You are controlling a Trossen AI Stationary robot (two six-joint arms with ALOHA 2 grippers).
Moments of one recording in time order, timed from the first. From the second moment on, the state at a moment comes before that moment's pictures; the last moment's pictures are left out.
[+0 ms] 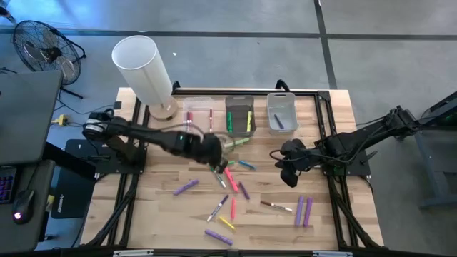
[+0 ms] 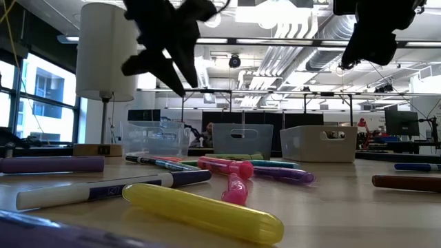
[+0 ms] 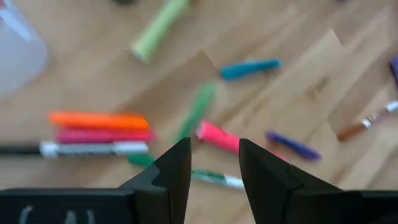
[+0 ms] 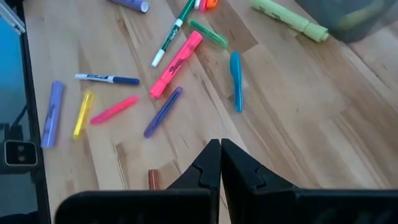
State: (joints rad) left arm -0.14 1.58 1.21 -0.63 -0.21 -1.03; right arm 0.35 1.07 0.82 -0.62 0.25 0.81
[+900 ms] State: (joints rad) left arm -0.48 1.67 1.07 -0.56 -0.05 -0.71; right arm 0.33 1.20 0.88 -0.46 0.29 0.76
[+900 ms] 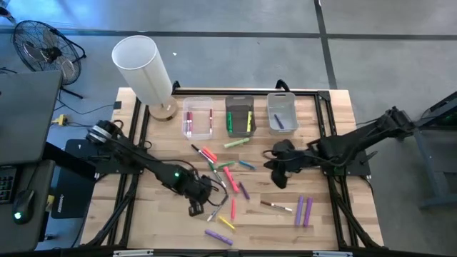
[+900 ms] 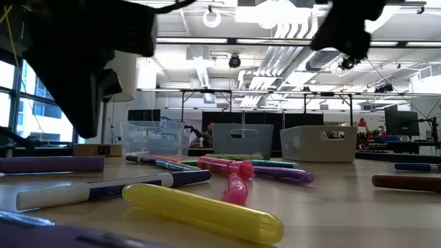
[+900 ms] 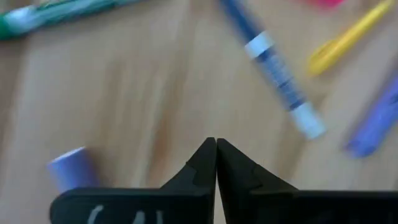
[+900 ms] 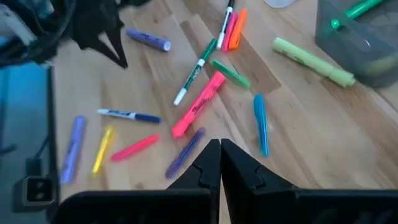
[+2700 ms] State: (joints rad) left arm -0.29 0.99 0.63 -0.58 -0.11 -0.48; right arm 0.10 1.95 1.56 -1.00 0.04 0.61
